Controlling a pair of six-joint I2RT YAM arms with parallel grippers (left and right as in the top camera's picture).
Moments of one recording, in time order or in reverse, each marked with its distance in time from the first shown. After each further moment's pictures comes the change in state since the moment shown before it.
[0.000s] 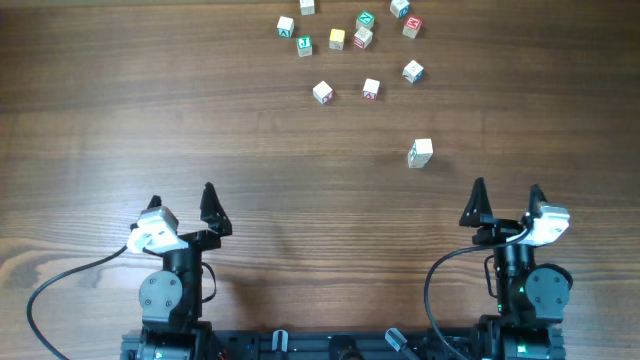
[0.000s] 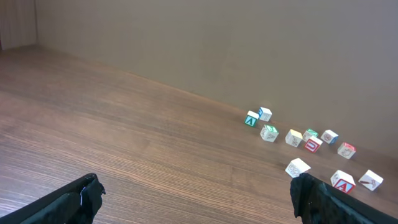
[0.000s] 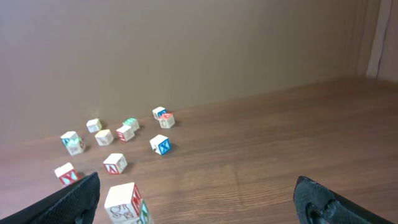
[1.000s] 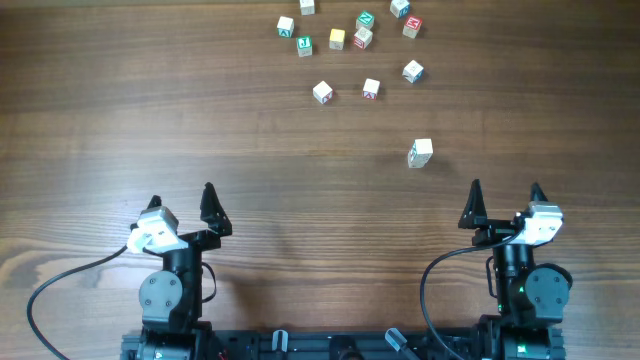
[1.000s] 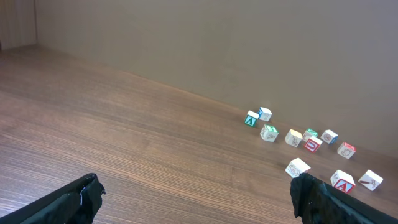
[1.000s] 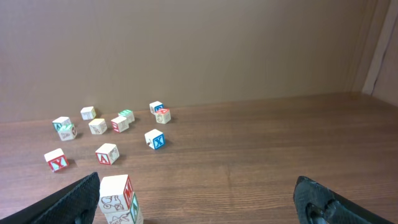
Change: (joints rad) left arm 0.000 0.000 0.000 0.000 0.000 0.000; right arm 0.000 0.000 0.000 -0.003 -0.016 -0.099
